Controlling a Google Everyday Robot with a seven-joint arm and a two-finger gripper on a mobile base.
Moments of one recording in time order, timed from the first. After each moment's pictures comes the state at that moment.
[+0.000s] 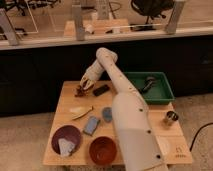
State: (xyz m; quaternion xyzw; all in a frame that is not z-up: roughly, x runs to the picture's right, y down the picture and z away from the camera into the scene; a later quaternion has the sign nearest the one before) arm -0.120 -0.030 0.924 -0.20 -0.45 -0.27 0.83
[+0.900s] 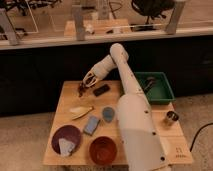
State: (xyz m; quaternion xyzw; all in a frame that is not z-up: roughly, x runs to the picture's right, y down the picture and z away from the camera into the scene) arm -0.100 -0.041 0.861 -0.19 -0.57 -0.24 0.76
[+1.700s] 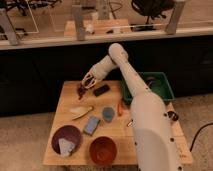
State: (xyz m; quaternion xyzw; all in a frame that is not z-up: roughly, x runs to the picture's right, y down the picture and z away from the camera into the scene) arm -0.110 -0.027 0.831 -0.19 -0.56 -0.26 0.76
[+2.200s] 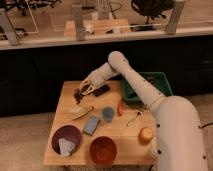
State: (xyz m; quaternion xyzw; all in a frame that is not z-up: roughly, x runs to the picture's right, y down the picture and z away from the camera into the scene) arm -0.119 0.008 0.797 -0.16 -0.54 -0.22 0.80
